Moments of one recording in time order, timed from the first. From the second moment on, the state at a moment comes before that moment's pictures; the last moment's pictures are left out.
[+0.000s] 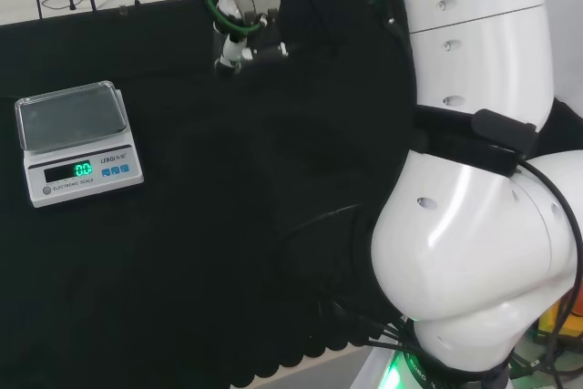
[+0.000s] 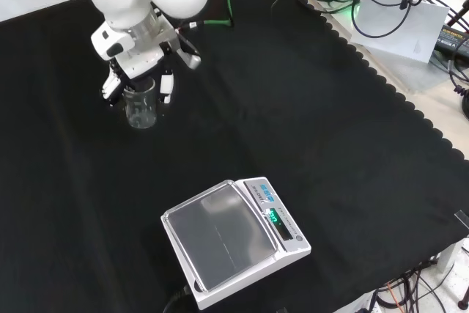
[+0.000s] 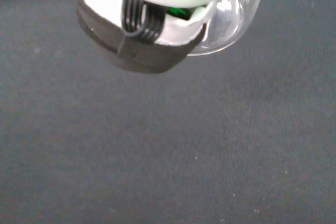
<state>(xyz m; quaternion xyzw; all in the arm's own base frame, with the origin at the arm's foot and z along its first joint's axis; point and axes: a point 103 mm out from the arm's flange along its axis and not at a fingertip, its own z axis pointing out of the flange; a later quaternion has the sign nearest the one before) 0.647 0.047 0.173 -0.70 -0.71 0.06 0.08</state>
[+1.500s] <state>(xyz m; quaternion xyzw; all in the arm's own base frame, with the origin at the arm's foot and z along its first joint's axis) 0.645 0.225 0.223 -0.59 -0.80 0.08 0.08</state>
